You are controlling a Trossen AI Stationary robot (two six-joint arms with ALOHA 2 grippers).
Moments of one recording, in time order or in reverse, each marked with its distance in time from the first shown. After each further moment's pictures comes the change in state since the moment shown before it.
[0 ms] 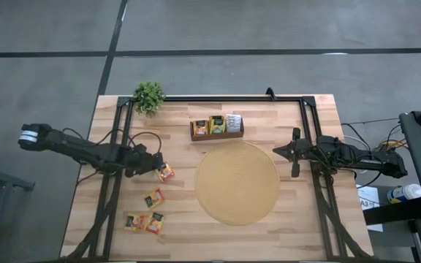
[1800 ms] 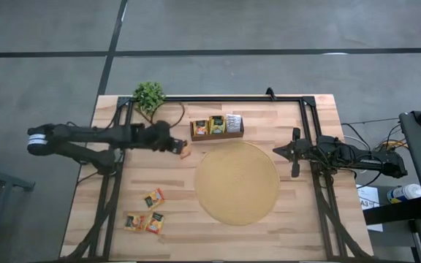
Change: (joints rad) left arm 0.257 0.128 0.429 0.024 0.035 0.785; right arm 0.000 0.000 0.000 0.000 0.000 0.000
